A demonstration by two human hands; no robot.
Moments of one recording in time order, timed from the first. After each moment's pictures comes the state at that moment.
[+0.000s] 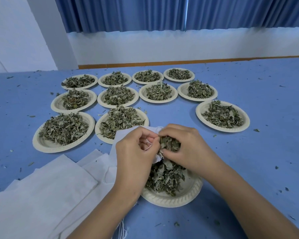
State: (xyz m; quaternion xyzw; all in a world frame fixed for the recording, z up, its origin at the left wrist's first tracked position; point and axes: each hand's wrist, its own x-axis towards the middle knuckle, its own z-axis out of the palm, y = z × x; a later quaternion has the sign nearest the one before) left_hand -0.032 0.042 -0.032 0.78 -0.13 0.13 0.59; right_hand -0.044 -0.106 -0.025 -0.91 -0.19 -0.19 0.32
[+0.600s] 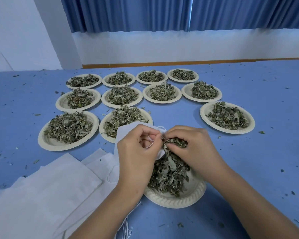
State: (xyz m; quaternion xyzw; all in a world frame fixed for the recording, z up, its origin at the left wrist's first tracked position) left_hand -0.031 0.044 -0.031 0.75 -0.12 0.14 0.63; right_hand -0.046 -0.101 -0.026 -0.88 -0.17 -0.27 0.35
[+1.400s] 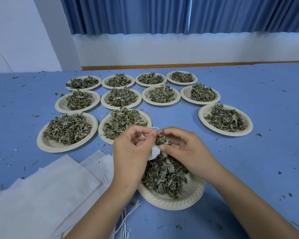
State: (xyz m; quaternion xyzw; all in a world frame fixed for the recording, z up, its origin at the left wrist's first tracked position) left_hand -0.024 0.049 -0.028 0.70 -0.10 0.11 0.70; right_hand -0.048 -0.096 -0.025 -0.77 -0.09 -0.07 0.63
